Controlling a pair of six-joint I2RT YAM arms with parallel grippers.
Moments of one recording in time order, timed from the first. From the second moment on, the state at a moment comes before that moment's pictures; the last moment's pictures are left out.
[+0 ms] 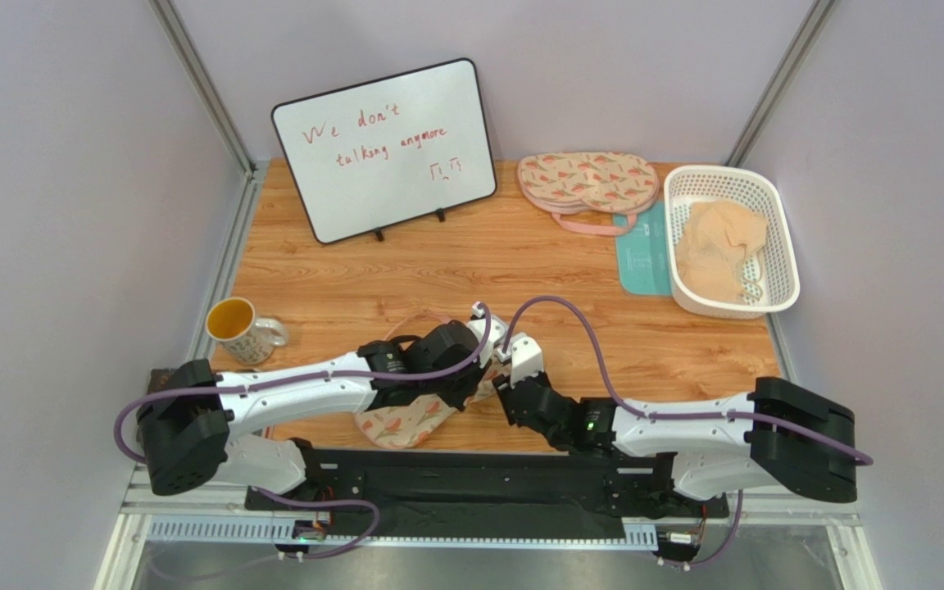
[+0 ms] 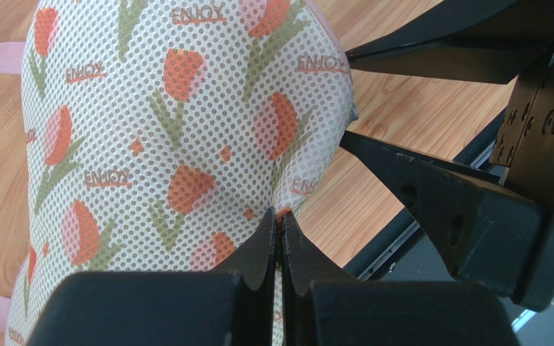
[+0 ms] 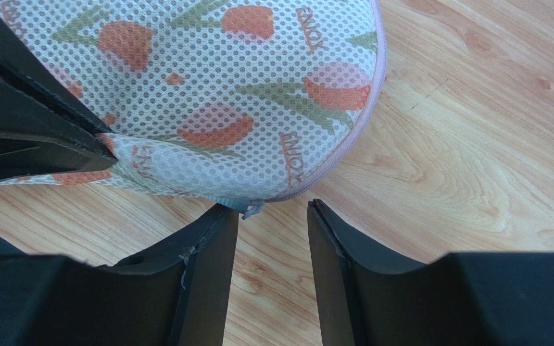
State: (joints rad) left arm -1.08 1.32 0.78 -0.32 -0.07 -0.29; right arm 1.26 1.26 0.45 0.09 0.59 0.44
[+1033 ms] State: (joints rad) left arm -1.08 1.26 0.72 -0.27 -0.04 -0.28; right arm 1.24 1.15 0.45 0.07 0.63 0.39
